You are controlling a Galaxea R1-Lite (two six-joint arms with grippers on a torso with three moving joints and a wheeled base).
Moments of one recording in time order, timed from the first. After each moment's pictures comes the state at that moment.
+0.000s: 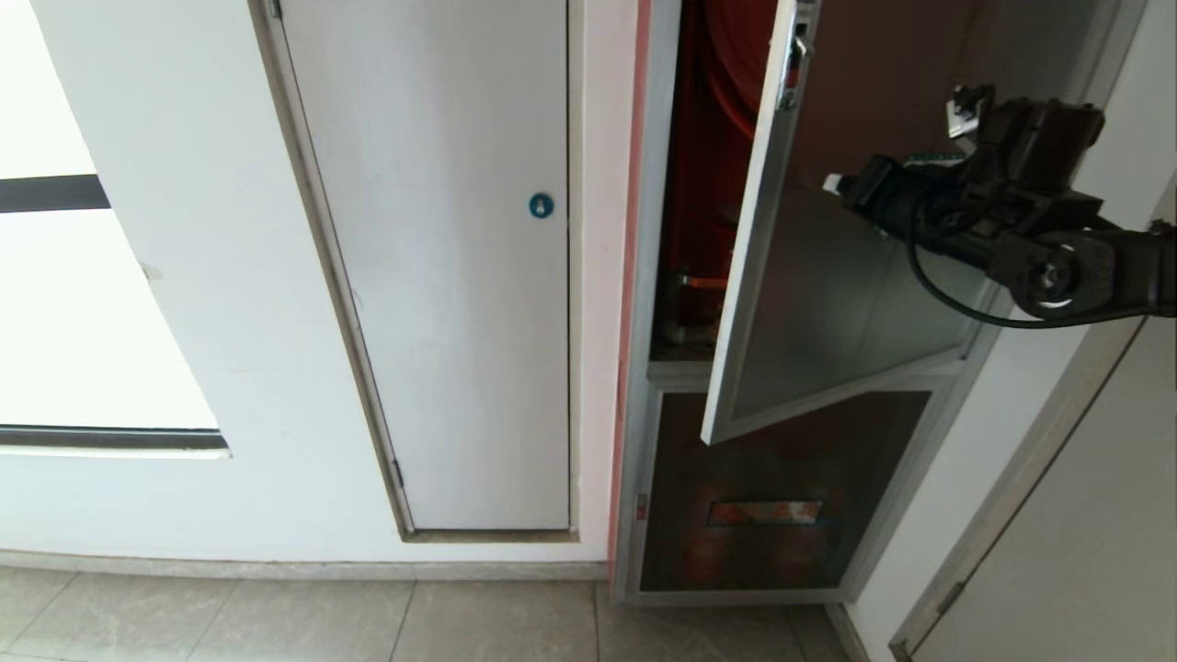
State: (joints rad) left arm -0.01 0.00 0.00 -0.02 -0.02 0.03; right arm 0.01 2.03 -1.65 -0.49 0.25 0.45
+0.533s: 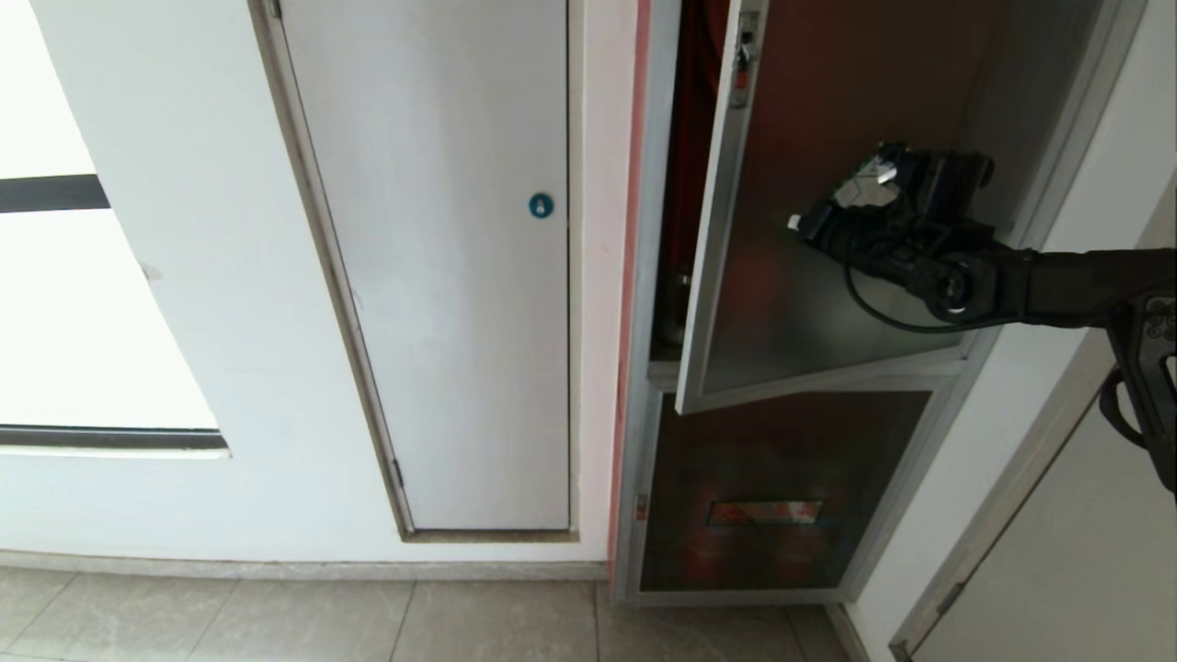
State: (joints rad) left arm -0.01 0.00 0.00 -0.02 -0.02 0.03; right arm 0.02 2.28 -1.95 -0.35 0.19 0.42
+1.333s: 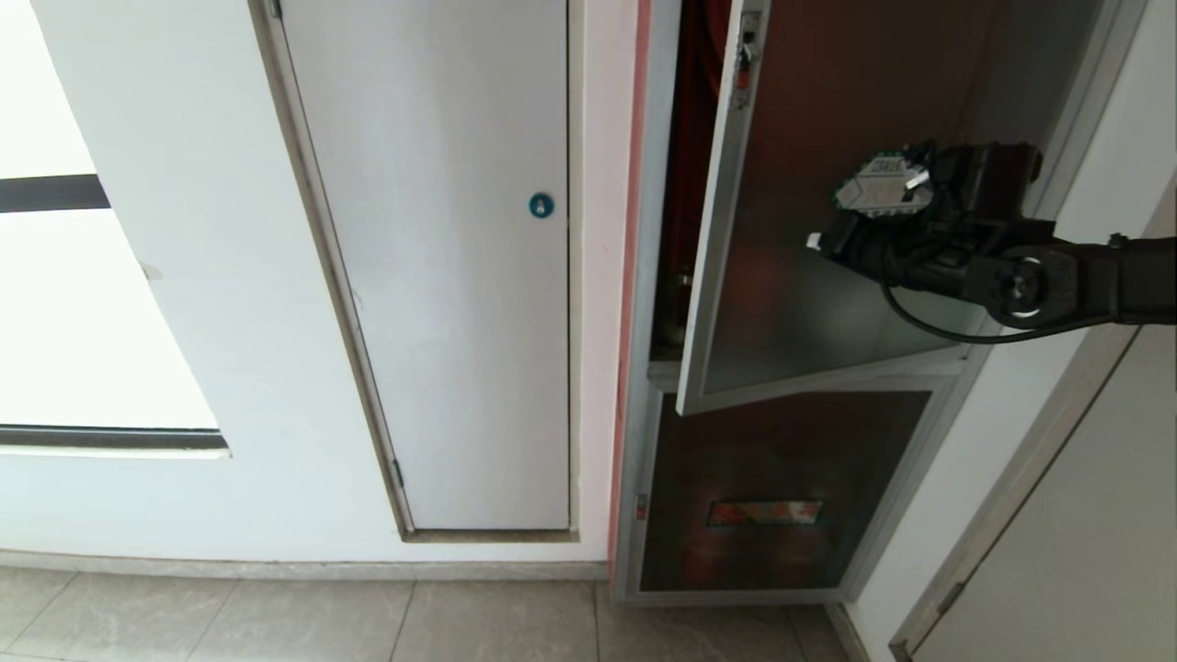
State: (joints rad) left arm -0.01 0.00 0.00 -0.02 -0.02 0.03; right arm 0.02 2.05 -1.62 -0.31 0.19 0.39
